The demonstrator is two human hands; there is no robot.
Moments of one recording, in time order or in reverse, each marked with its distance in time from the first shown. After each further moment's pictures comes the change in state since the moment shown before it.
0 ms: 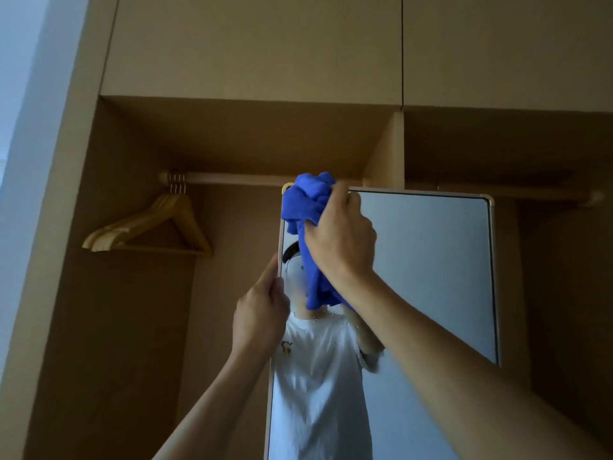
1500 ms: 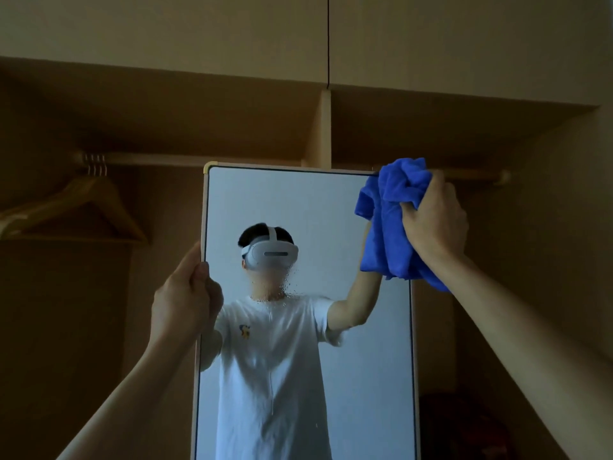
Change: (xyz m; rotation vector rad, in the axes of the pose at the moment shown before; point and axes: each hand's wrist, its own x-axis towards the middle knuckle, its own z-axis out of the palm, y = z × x) left_hand -0.006 -0.005 0.009 0.044 0.075 0.008; right_hand 0.022 0.229 -0.089 -0.122 0.244 0.110
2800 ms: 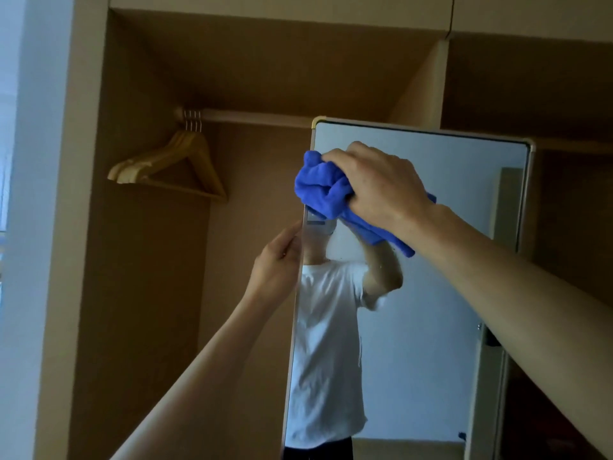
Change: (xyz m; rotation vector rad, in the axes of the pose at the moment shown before) left_hand -0.005 -0.036 -0.020 -0.348 -0.275 -0.080; right_hand -0.061 -0.215 0.018 -0.034 -0.511 -0.713
